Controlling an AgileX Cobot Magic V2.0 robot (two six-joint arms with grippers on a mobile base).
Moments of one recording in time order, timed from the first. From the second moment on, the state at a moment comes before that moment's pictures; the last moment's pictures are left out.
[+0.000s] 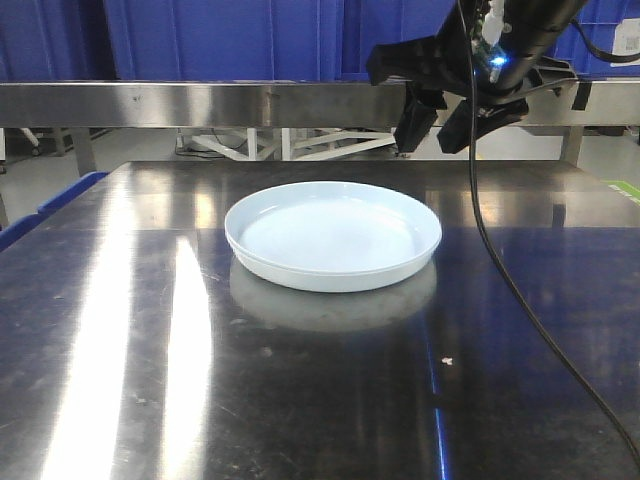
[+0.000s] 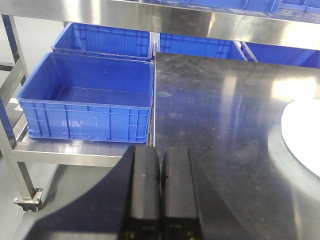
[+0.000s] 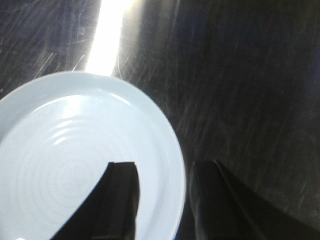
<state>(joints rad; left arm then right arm) -0.10 0.41 -0.31 0.02 0.27 -0.12 0.35 1.70 -1.24 0.06 0.44 0.14</state>
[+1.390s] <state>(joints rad) -0.10 0.41 -0.31 0.02 0.27 -0.12 0.35 1.76 -1.25 0.04 0.41 0.15</state>
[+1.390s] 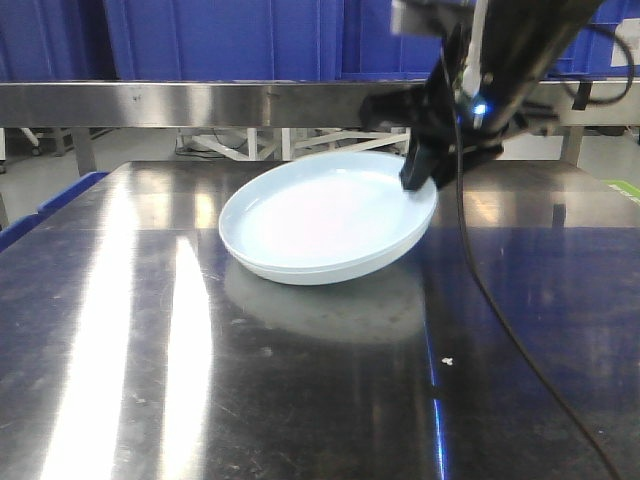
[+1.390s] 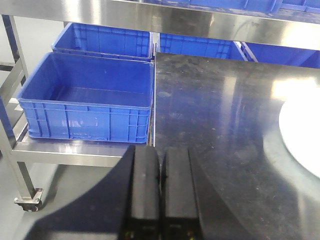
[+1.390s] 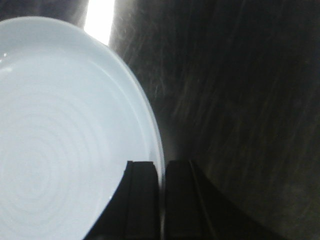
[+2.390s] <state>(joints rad) -0.10 0.41 -0.31 0.02 0.27 -0.12 0.10 0.88 -0.70 0.02 0.36 0.14</state>
